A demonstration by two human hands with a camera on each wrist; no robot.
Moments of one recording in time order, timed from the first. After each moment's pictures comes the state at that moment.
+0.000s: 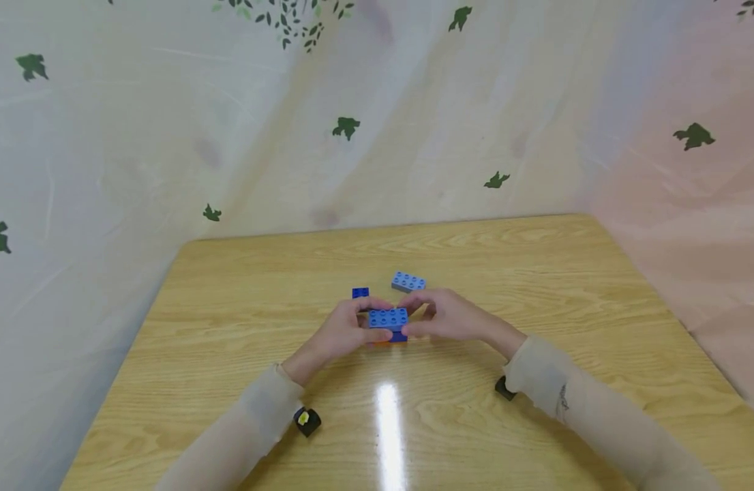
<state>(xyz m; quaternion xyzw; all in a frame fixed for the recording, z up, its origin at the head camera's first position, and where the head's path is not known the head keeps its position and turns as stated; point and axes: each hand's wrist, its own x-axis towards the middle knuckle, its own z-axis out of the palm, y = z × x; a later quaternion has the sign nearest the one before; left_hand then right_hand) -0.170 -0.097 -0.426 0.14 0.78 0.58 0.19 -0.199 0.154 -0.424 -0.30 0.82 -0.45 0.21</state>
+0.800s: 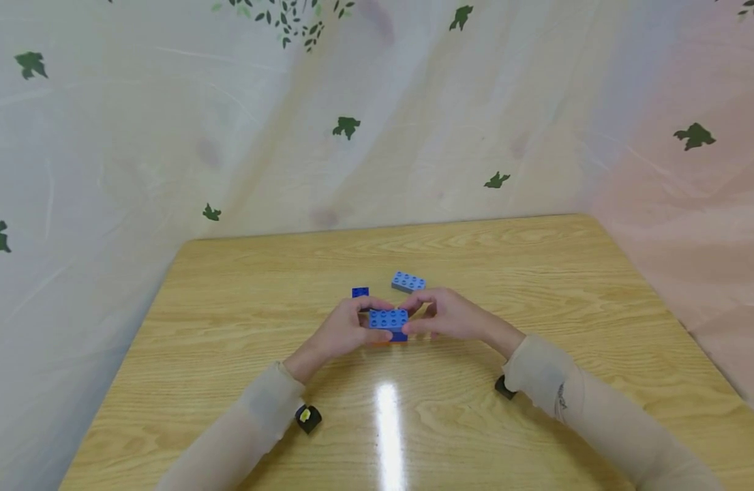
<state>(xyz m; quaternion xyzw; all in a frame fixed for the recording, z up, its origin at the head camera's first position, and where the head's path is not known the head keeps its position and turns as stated) -0.174 -0.098 -0.428 0.16 0.80 0.55 0.18 -0.202 0.155 -0.426 -0.28 0.79 -0.49 0.23</state>
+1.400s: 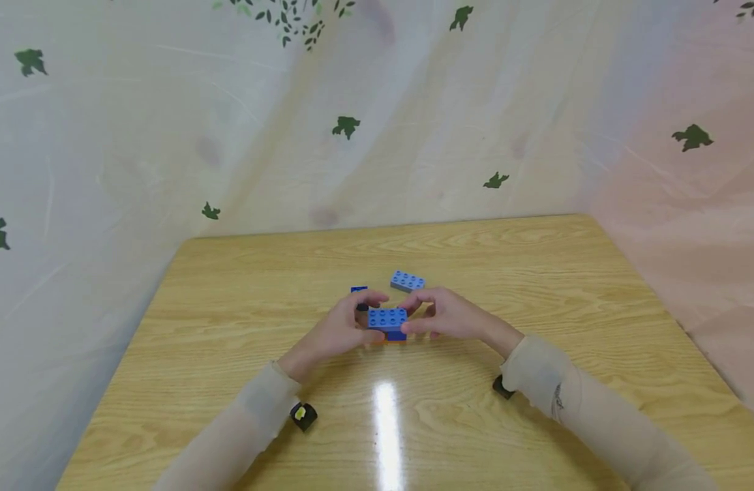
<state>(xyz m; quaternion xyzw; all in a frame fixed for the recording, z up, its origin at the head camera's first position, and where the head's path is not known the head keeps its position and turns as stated) -0.177 -0.107 -0.428 0.21 0.79 0.55 0.17 -0.201 0.154 -0.425 -0.27 0.78 -0.51 0.25</state>
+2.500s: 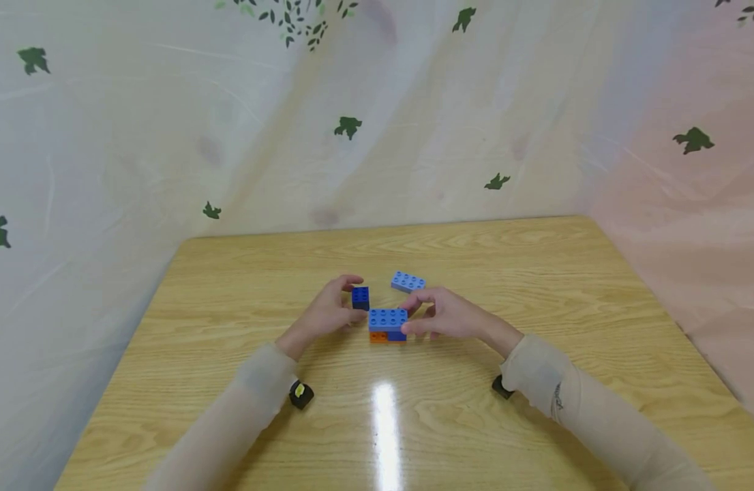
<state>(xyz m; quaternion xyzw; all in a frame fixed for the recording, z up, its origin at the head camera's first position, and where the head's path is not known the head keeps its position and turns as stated) -0.207 -0.124 -0.434 0.09 0.84 0.51 0.15 -0.202 0.153 -0.422 -0.26 0.78 -0.51 0.27</state>
